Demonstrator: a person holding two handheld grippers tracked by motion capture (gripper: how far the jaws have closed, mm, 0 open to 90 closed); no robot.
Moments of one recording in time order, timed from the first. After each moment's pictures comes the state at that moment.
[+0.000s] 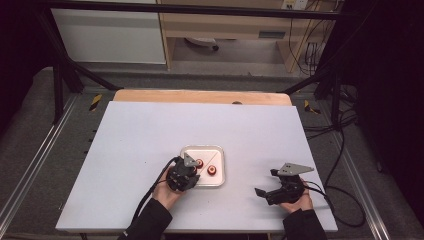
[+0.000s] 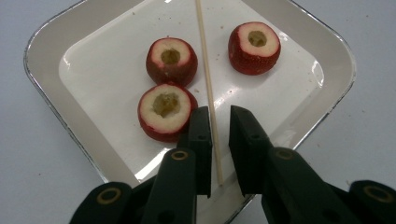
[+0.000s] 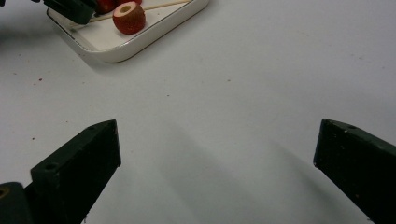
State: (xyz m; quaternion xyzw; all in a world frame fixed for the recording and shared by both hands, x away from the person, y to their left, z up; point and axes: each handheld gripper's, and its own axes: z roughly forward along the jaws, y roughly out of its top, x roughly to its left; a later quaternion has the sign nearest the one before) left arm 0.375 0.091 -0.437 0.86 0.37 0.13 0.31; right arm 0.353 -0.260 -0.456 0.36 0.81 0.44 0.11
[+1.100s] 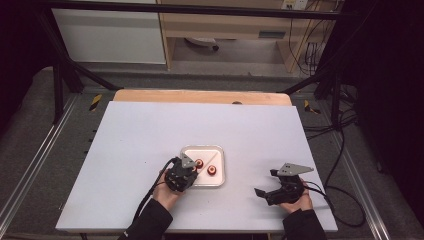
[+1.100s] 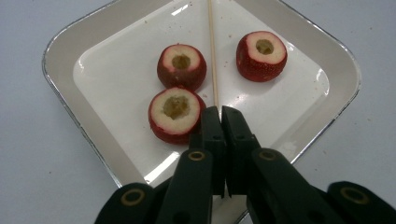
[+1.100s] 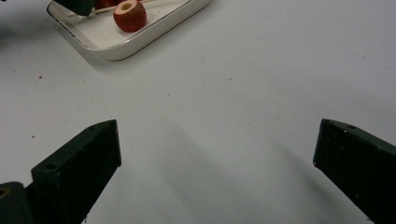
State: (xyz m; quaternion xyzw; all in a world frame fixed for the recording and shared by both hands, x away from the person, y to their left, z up) left arm 0.372 0.097 -0.437 0.85 0.38 0.14 0.33; right arm 0.353 -0.259 -0.456 0.36 0.82 0.44 0.11
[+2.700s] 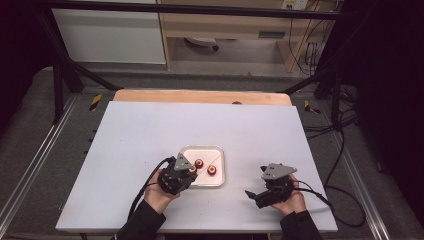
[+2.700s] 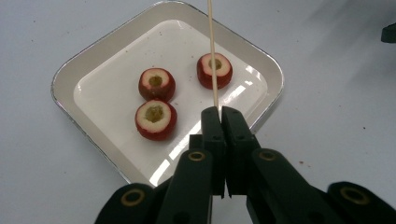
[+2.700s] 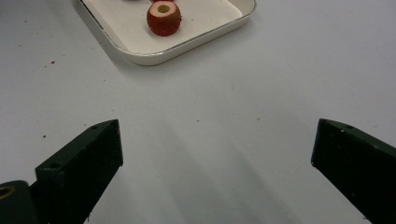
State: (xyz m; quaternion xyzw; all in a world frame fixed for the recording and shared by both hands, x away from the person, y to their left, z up) left arm 0.352 0.108 -0.400 0.87 0.33 0.12 0.35; right arm 0.346 -0.218 -0.432 0.27 0.87 0.38 0.18
